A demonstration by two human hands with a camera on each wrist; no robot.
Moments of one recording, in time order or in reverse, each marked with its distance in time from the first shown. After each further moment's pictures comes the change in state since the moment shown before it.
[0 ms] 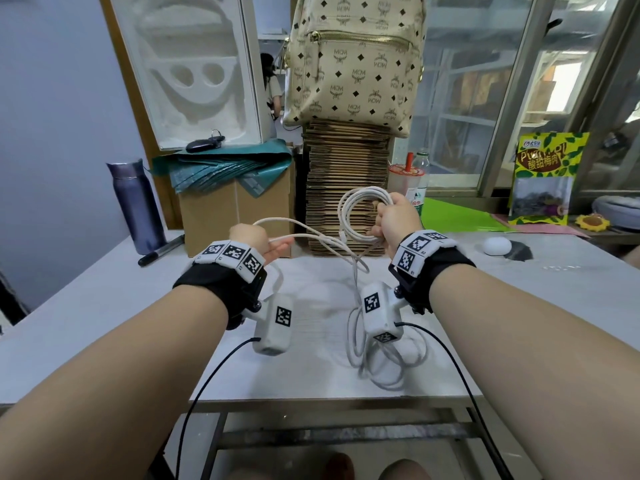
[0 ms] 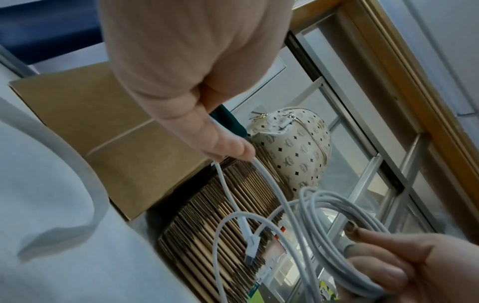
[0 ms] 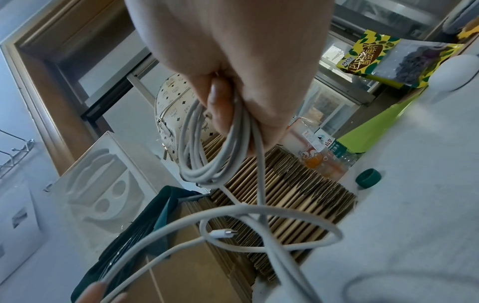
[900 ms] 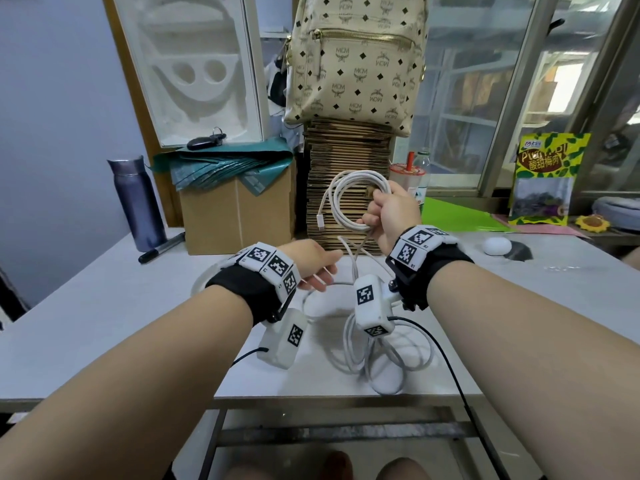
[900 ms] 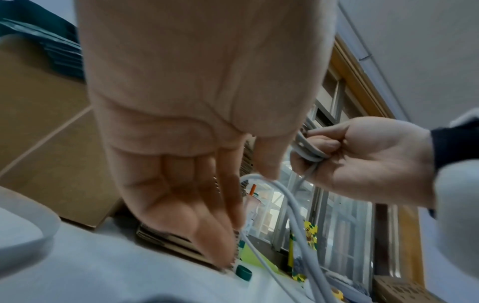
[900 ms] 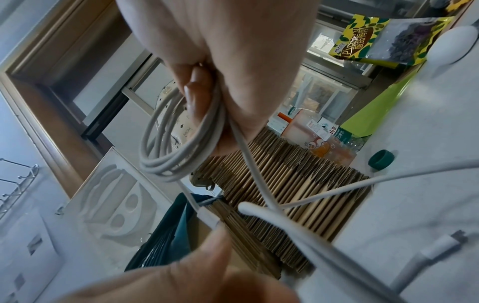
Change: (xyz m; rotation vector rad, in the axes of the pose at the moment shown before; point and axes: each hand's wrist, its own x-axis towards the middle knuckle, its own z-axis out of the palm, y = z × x) left_hand -0.028 -0.027 0.035 1.105 -0.452 0.054; right_hand -0.020 -0.016 0.008 0.485 -0.107 0.006
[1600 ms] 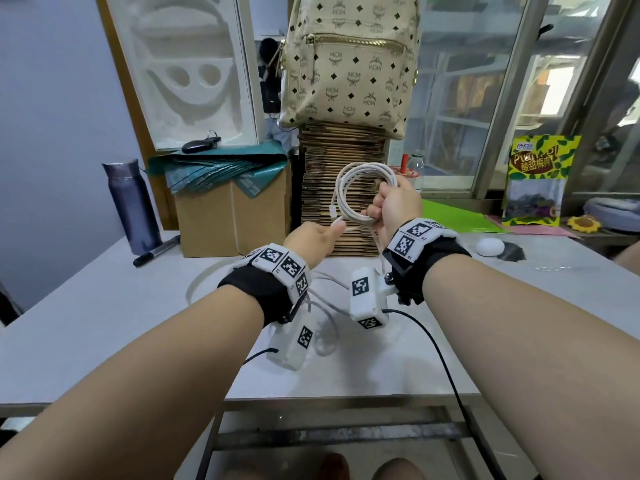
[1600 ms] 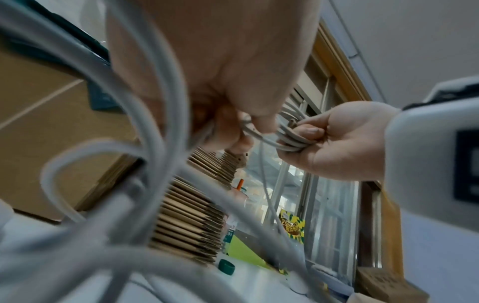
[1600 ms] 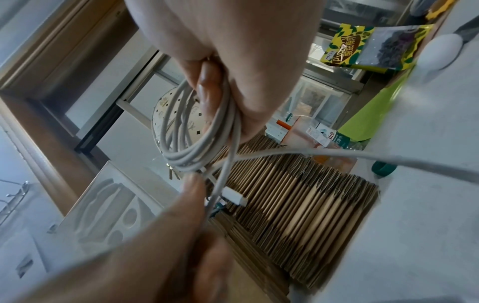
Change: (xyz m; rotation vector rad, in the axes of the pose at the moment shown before) left_hand 0.005 0.018 0.003 0.157 0.326 0.252; right_hand 0.009 -0.011 -0.002 -0.051 0.150 -0.055
